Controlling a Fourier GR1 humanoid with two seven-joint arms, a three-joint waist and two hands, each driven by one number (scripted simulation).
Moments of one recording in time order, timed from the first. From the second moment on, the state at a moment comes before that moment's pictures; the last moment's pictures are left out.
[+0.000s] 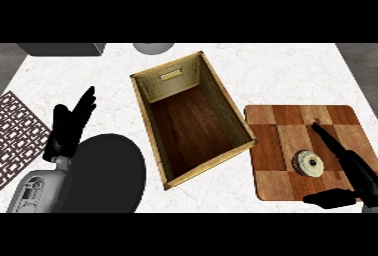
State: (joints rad) left arm -0.23 0.22 0.05 -1.37 -0.10 0.00 0.23; right arm 0.06 -0.28 -0.18 -1.48 0.58 0.26 -0.27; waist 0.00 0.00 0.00
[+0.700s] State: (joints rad) left arm -0.20 0.20 0.07 -1.39 -0.13 -0.01 0.22; right arm 0.01 -0.28 -0.14 -1.36 0.72 0.09 -0.39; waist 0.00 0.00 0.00
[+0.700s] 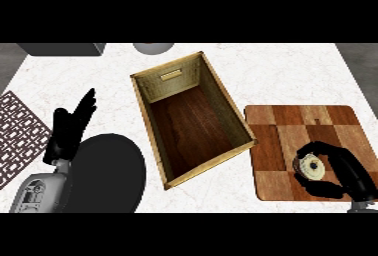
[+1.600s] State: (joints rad) left arm -0.27 0.16 0.01 -1.36 -0.15 -0.04 0.22; right arm -0.23 -0.02 0.47 -1.47 1.21 0.13 0.15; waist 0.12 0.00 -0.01
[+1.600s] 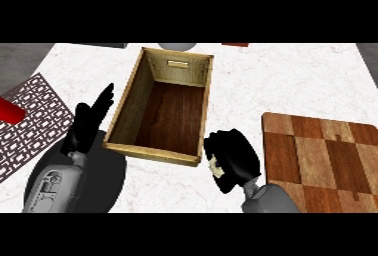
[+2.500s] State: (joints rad) left arm -0.30 0.19 0.05 -1.31 -0.14 -0.07 0.22; right arm -0.67 -0.01 0.73 -1.82 0.83 -0.09 0.95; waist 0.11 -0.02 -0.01
